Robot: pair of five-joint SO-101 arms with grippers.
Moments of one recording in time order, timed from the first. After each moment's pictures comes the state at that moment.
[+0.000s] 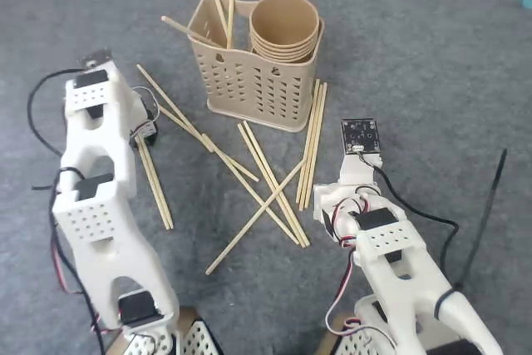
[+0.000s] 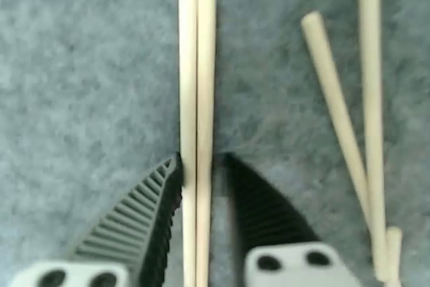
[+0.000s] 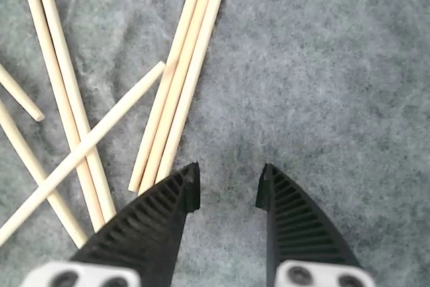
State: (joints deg) left arm -22.9 38.5 -14.3 76.7 16.3; right arm -19.9 -35.0 73.7 27.3 -13.5
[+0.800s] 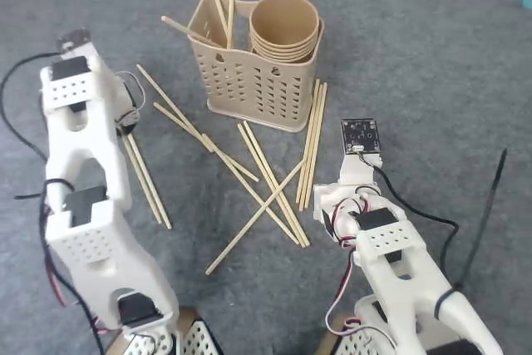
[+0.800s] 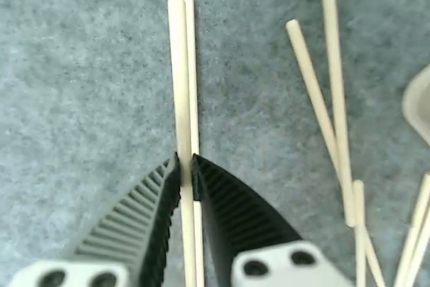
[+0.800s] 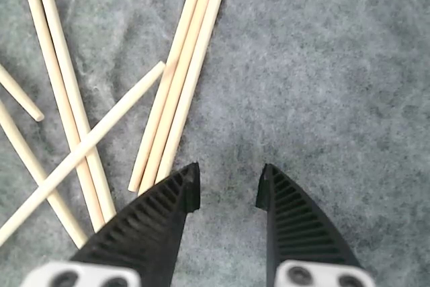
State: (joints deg) left arm -23.6 25.4 -13.9 83.7 16.5; right arm -19.9 -35.0 73.7 27.3 -13.5
